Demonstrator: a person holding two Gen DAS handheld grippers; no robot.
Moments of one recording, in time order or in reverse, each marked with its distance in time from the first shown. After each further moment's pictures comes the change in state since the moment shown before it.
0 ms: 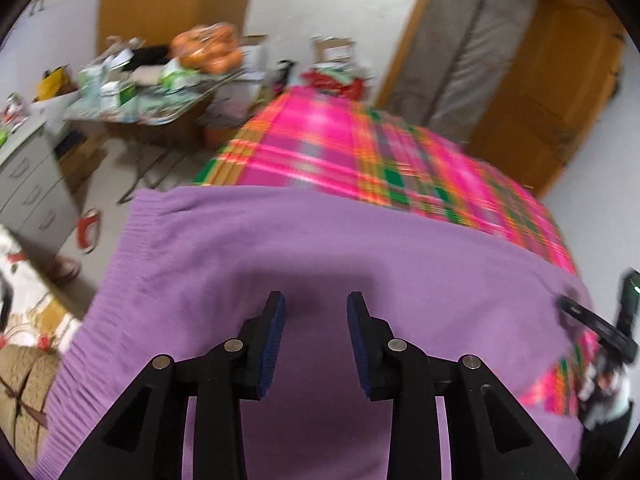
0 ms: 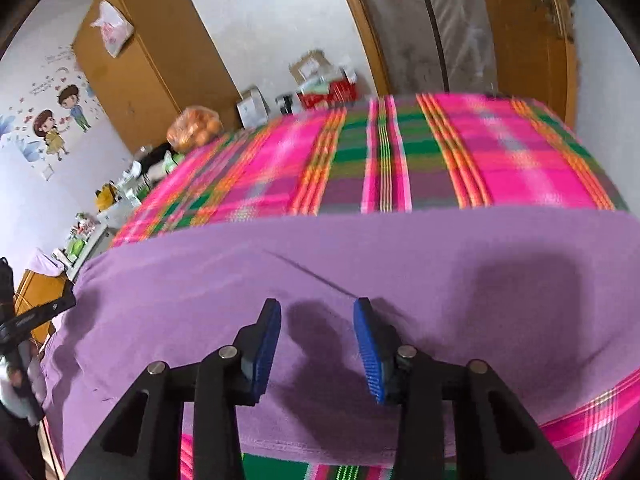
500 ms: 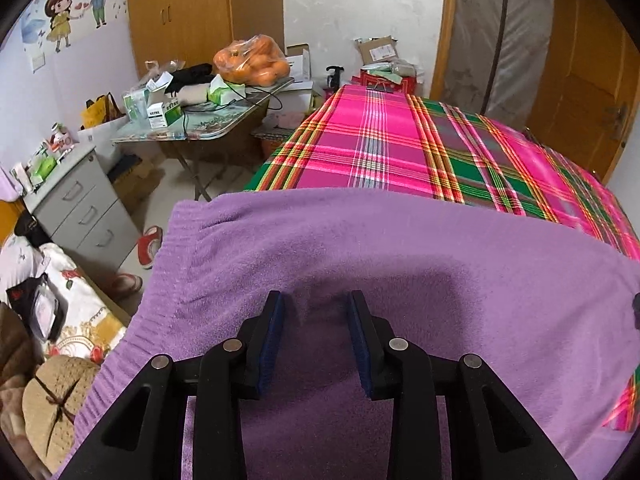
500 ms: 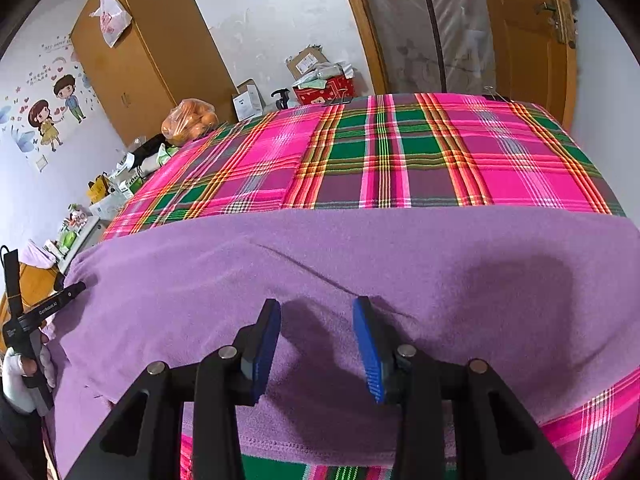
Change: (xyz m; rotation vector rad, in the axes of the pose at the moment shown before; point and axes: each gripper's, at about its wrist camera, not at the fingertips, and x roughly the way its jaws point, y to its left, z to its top) left arm 0.023 -0.010 -0.005 0.080 -0.040 0.210; right arm 0.019 0.008 0.009 -0.037 0.008 -0.041
